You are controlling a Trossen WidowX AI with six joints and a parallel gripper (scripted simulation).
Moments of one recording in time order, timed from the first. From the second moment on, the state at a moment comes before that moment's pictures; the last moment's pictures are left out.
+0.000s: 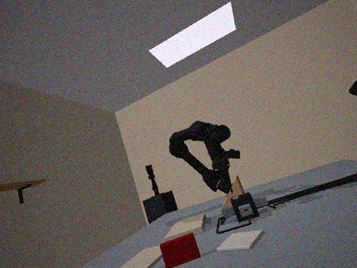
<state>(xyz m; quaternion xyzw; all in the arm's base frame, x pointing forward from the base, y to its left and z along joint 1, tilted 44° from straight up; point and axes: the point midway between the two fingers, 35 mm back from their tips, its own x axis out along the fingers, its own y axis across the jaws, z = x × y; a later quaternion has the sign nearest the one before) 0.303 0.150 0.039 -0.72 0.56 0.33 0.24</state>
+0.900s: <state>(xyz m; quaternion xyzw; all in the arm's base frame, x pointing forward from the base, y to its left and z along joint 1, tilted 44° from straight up) 0.303 0.149 0.036 -0.71 0.56 0.34 0.24</state>
